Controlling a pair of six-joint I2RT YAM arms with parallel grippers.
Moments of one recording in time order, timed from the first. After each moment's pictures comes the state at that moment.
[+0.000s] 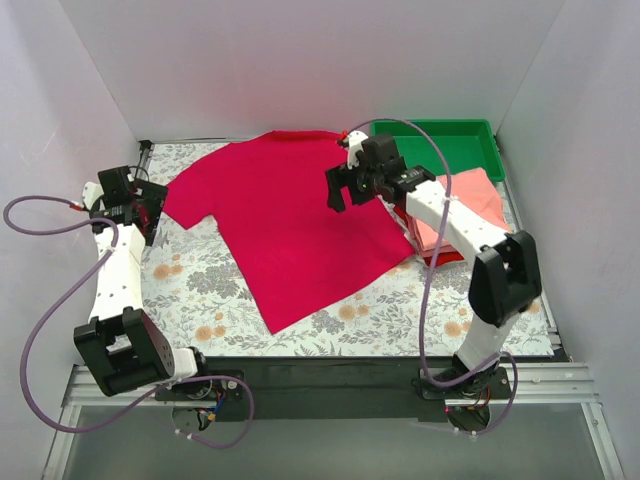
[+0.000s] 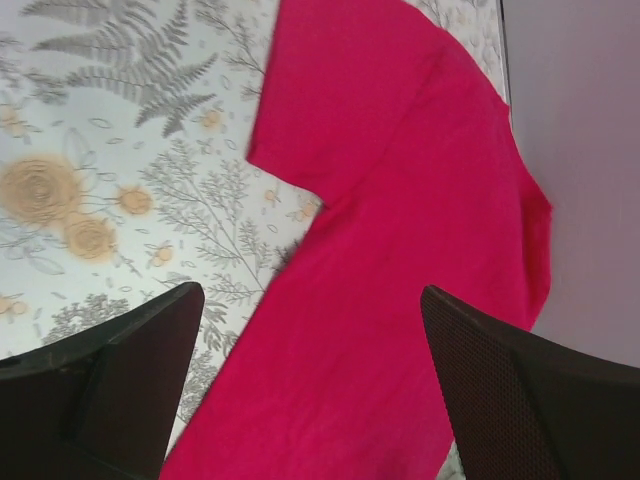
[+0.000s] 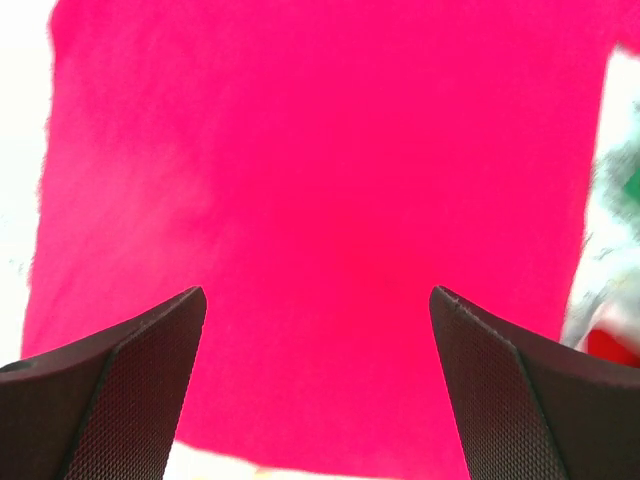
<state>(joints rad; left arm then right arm) 0.30 1.33 1.17 -0.63 -0.14 -1.00 0.55 1.80 1.57 -0.45 -0.20 0.06</state>
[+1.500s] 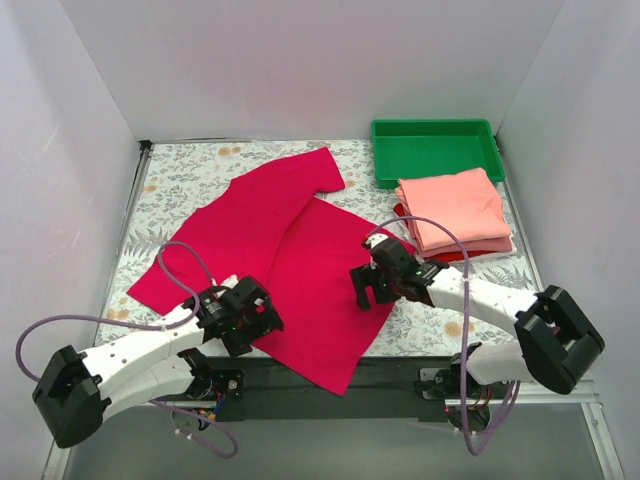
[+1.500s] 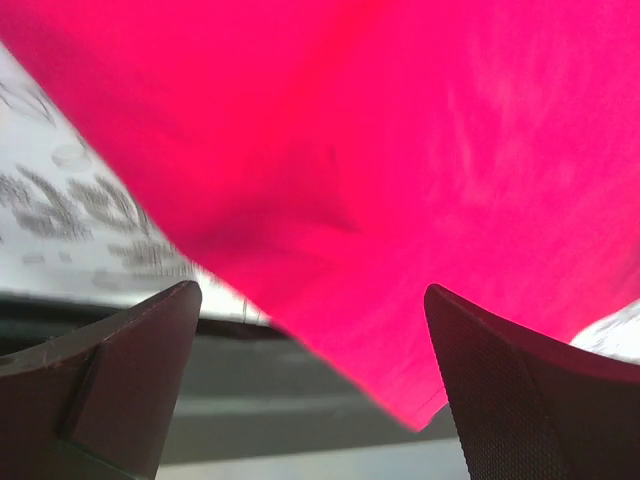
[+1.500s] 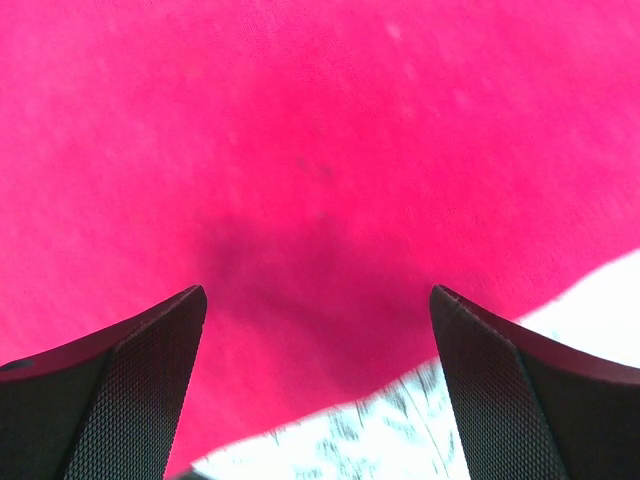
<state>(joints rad) -0.76 0.94 0.48 -0.75 -0.09 -1.32 0.77 1.36 0.68 -0.32 0.02 0.34</state>
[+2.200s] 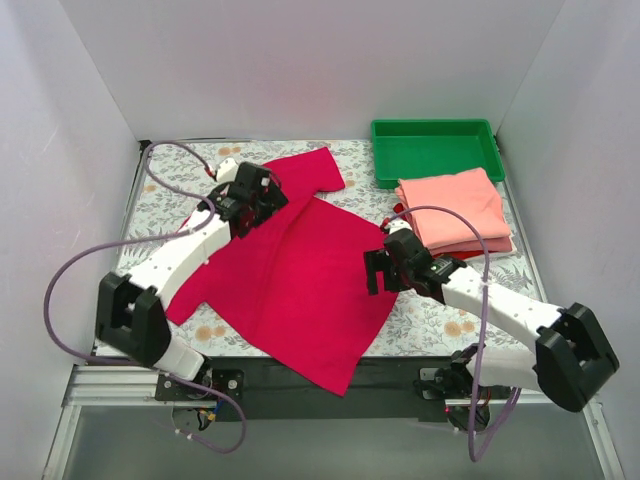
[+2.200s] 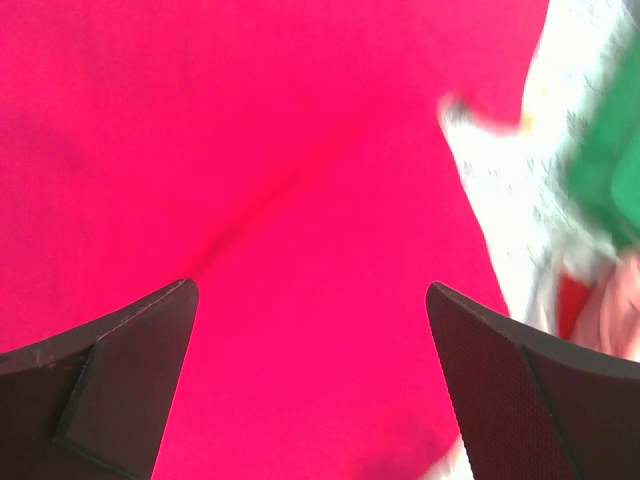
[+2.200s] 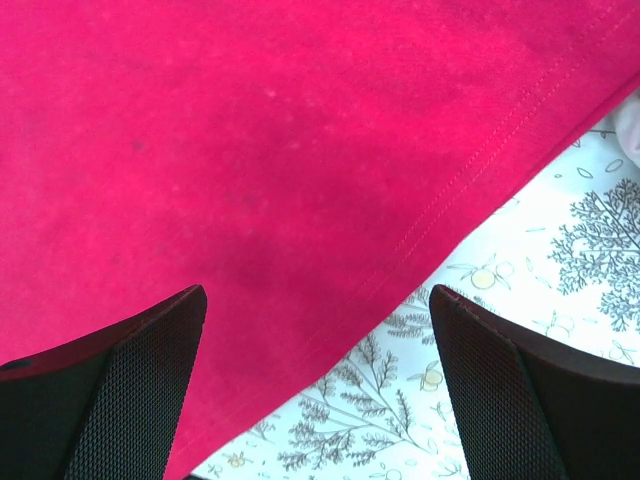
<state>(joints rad) -0.54 1.44 1.21 -0.65 -0.39 -1.06 0.71 1.17 0.68 -0.43 0.14 0.42</state>
